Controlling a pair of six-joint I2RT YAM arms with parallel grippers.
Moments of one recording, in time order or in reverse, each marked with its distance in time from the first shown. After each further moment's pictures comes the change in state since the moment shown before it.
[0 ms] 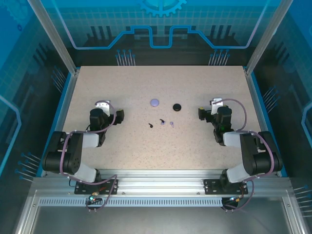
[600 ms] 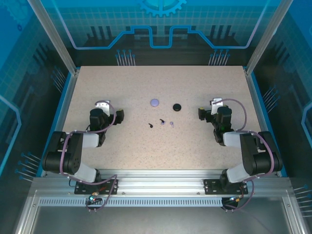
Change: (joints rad) left arm 0.000 0.000 0.000 0.000 -0.006 0.000; right arm 0.000 0.000 0.000 0.000 0.000 0.000
